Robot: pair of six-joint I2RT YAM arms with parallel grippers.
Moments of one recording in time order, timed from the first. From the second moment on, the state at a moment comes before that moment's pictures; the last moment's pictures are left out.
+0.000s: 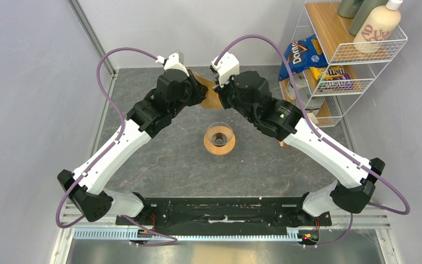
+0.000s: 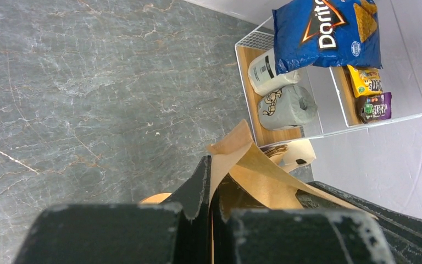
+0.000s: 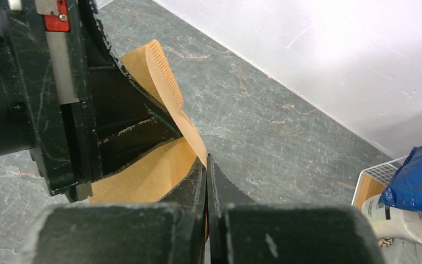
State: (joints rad) left arm -0.70 1.35 1.51 -0.51 -0.29 -0.73; right arm 0.92 1.46 1.69 -0.46 0.37 -0.11
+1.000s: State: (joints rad) left arm -0.69 1.28 1.46 -0.51 -0.20 -0.58; right arm 0.89 1.46 1.68 -0.46 0.27 -0.13
